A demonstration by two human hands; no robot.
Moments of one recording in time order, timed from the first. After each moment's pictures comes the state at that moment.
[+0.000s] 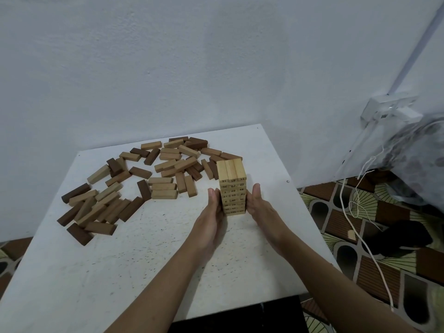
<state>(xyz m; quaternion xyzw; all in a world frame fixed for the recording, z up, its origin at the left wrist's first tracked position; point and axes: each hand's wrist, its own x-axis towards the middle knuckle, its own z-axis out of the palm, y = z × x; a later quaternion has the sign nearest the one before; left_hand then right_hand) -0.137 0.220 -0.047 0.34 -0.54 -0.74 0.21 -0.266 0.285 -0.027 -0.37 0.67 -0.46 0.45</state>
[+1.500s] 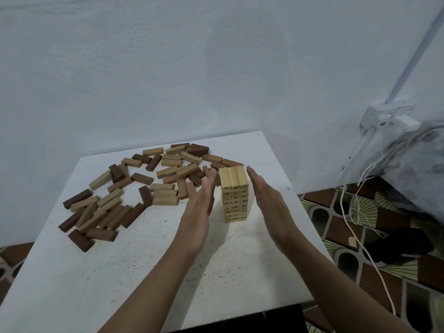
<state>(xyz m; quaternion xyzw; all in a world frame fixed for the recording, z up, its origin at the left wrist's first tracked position) -0.122 0.221 0.011 0.40 -0.67 -0.57 0.27 -0.266 0.286 0.010 -0.42 0.65 -0.54 0.34</state>
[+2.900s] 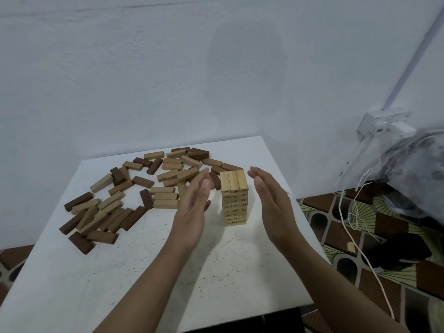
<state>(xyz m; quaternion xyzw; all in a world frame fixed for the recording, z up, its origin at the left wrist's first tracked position) -0.117 0.210 0.010 0.38 -0.63 -0.58 0.35 -0.267 0.288 0.013 -0.43 0.64 -0.59 0.23</state>
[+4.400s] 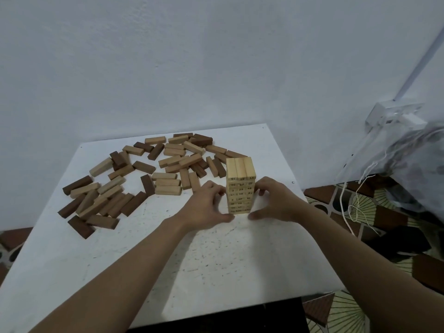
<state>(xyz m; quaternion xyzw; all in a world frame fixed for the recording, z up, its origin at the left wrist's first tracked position) -0.128 0.144 -0.061 0.34 -0.88 -0.33 0.09 -0.339 0.254 -0.049 -0.59 0.73 -0.22 0.26</state>
